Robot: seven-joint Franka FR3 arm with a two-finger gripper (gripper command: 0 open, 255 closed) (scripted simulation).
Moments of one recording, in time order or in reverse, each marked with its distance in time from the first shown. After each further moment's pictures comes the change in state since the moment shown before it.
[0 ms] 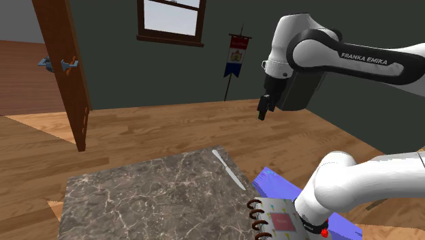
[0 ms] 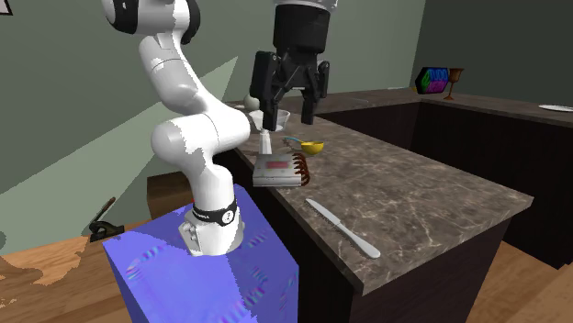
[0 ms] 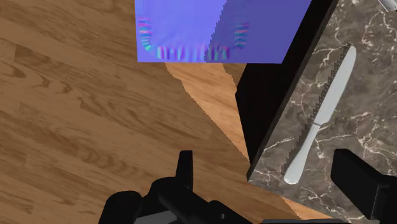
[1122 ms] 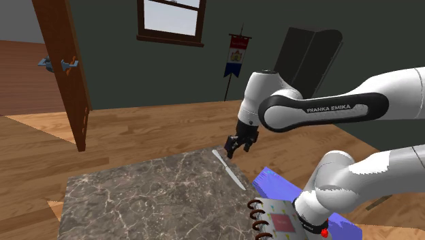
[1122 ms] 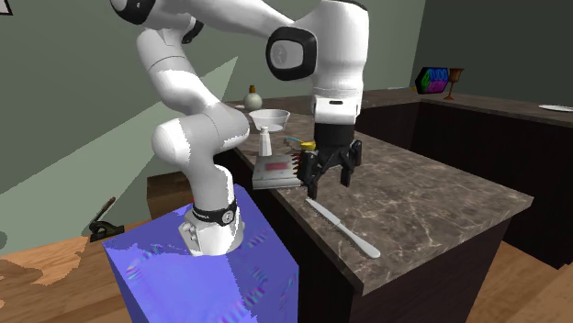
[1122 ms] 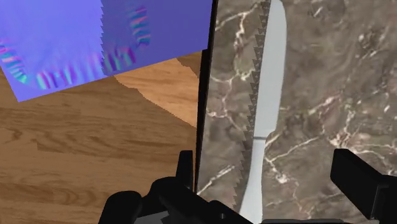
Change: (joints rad) arm 0.046 0.071 0.198 -0.367 0.247 0.503 0.398
